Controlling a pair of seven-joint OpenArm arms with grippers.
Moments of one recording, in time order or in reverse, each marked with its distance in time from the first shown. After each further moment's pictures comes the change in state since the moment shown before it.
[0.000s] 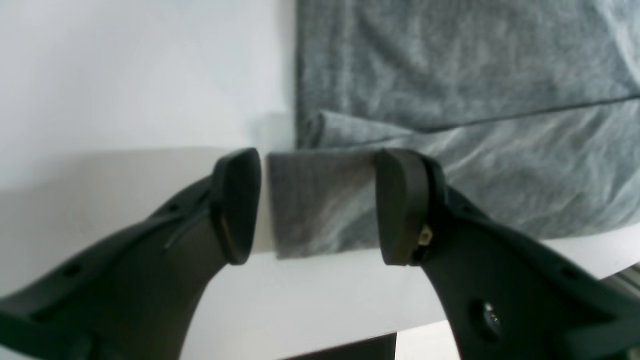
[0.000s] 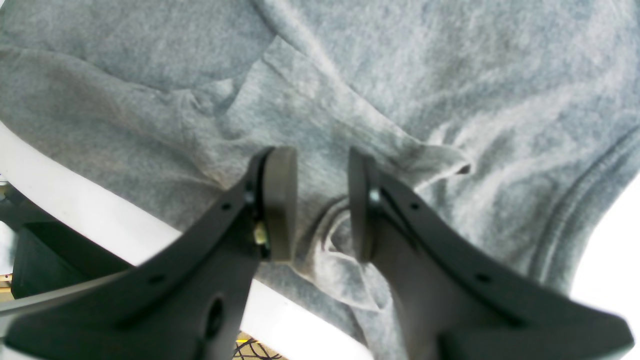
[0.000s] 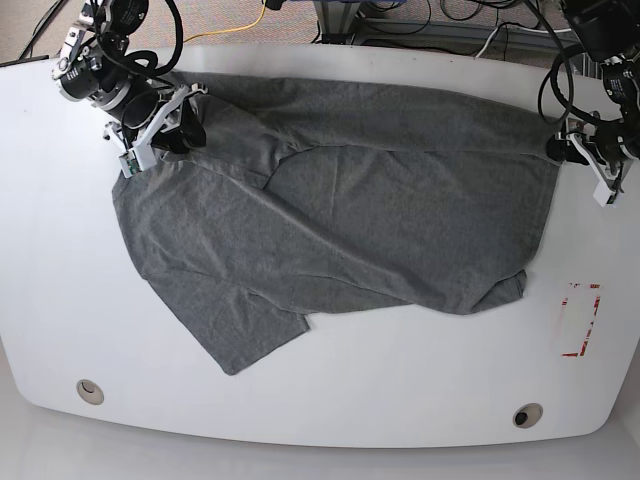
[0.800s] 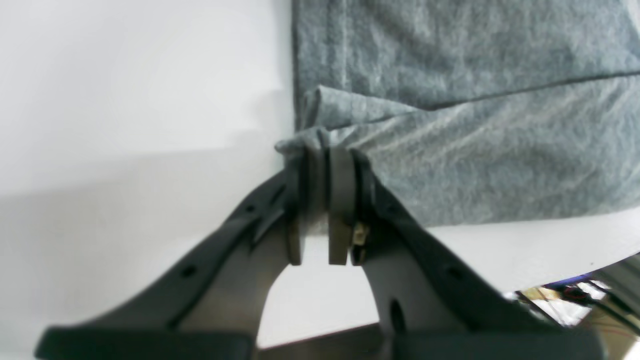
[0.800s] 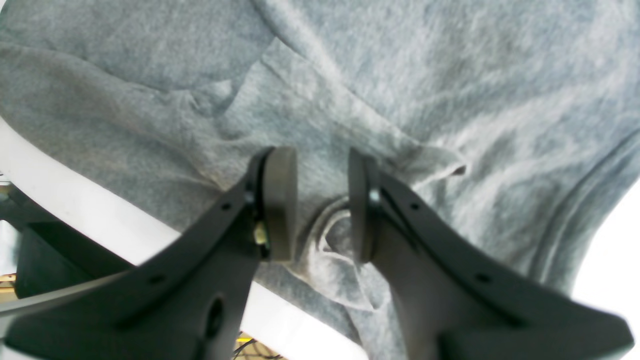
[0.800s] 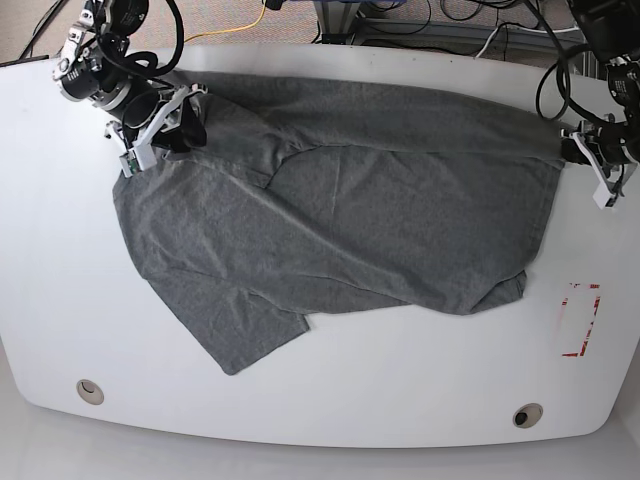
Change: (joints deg) left arm 0.9 -2.8 3.3 3.3 0.0 0.0 0.3; right arm 0.4 0.0 0.0 -1.6 0.1 0.0 0.0
